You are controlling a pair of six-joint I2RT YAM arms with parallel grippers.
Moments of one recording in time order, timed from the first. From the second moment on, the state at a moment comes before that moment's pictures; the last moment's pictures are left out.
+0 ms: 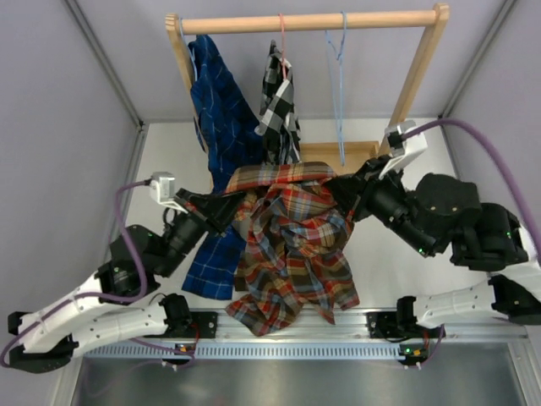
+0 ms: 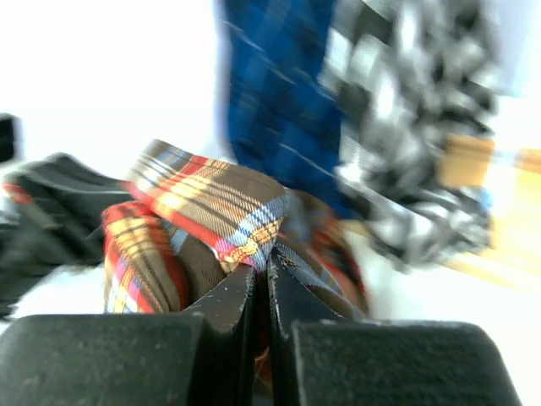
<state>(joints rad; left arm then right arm) -1.13 0.59 0.94 -0.09 -0.49 -0.48 1.44 1.11 1.78 -0.77 0.75 0.47</state>
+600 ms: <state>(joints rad) -1.16 0.92 0.53 0.08 -0.28 -0.68 1.30 0.71 0.96 -1.12 0.69 0.75</state>
